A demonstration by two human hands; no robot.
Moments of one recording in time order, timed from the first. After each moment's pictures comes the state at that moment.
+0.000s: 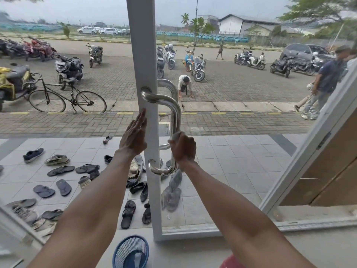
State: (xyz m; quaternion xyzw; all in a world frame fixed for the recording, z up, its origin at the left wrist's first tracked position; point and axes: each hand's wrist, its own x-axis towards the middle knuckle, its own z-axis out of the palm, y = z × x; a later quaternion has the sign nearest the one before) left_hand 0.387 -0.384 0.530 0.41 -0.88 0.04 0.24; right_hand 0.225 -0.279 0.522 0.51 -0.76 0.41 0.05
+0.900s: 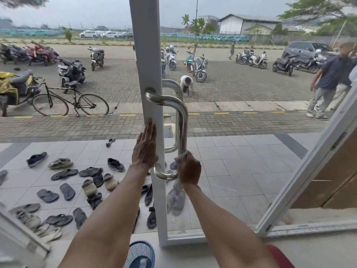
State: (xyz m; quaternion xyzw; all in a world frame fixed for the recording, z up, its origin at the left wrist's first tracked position) left_hand 0.367 -0.379 0.491 0.44 -0.86 0.02 0.24; right_hand 0.237 -0.283 0.444 0.43 -0.76 0.48 0.01
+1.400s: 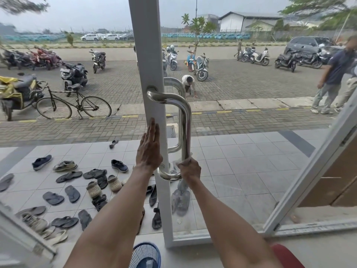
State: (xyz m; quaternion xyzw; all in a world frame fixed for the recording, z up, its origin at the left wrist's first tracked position) left_hand 0.363 -0.383 0.479 0.44 -0.86 0.01 0.27; right_hand 0.226 -0.307 0.419 0.35 -0.79 0.45 -0.24
